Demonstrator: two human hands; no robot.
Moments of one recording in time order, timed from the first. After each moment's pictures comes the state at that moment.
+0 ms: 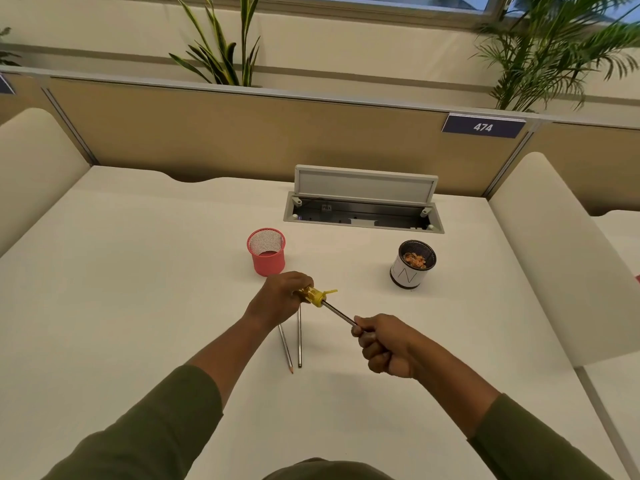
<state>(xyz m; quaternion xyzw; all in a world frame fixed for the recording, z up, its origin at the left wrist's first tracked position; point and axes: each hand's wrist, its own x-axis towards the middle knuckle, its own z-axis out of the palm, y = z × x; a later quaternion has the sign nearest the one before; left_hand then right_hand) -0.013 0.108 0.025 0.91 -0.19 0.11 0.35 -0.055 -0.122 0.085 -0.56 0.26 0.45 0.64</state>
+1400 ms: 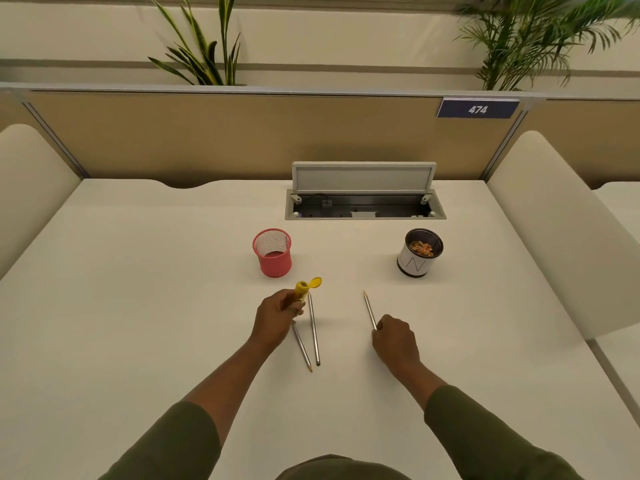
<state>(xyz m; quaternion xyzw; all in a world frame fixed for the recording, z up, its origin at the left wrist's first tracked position) -0.043 0.129 -0.008 0.77 0.12 -0.06 0.62 -0.054 -0.114 -0.040 -0.96 0.12 0.12 0.21</state>
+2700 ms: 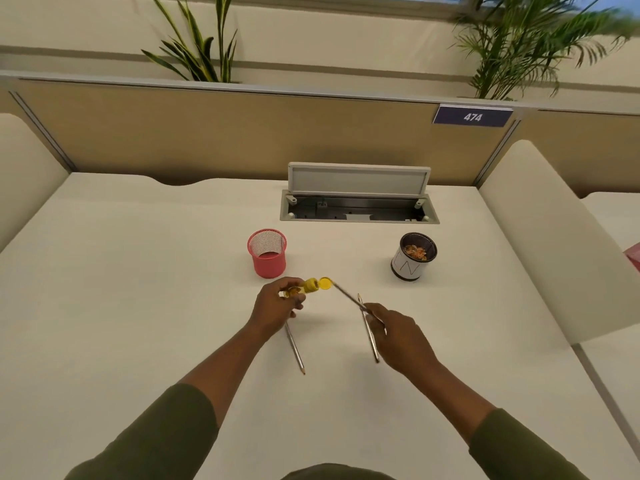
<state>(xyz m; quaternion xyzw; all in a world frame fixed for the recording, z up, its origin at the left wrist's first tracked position) -0.024 0.125 0.011 0.76 0.10 -0.08 0.64 -0.072 -0.124 0.030 -0.97 -0.06 0.05 0.24</state>
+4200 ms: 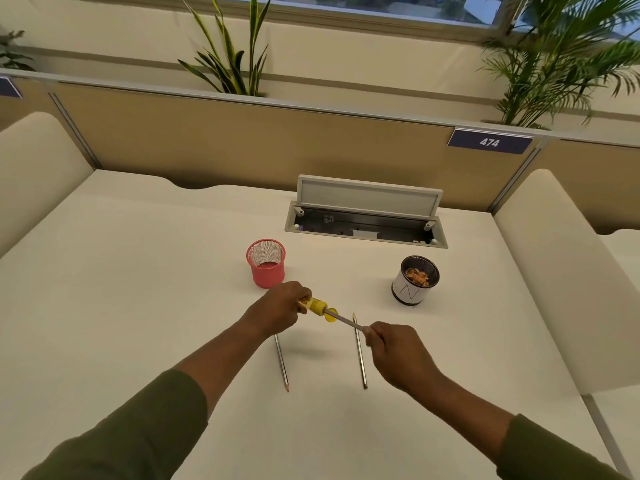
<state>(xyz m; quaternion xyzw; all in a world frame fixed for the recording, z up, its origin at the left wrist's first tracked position) 0.006 0.114 0.022 0.94 -0.16 -0.02 0.29 -0.053 -0.139 0.070 -0.95 -0.10 0.08 0.30</state>
